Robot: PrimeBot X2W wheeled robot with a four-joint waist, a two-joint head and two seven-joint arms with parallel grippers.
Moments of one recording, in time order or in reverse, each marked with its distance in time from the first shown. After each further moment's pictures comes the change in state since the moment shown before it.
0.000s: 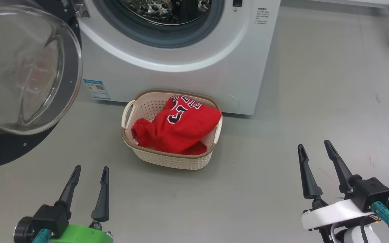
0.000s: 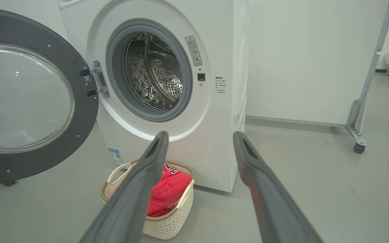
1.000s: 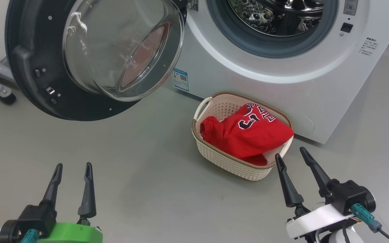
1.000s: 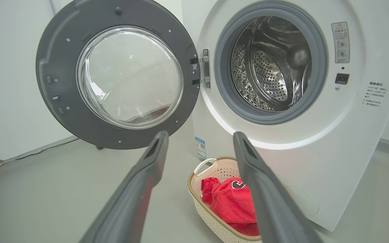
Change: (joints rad) left arm 0.002 0.000 0.046 -0.021 0.009 0.033 0.000; right arm -0.008 0.000 0.080 0.041 0.000 0.021 0.000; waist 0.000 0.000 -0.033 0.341
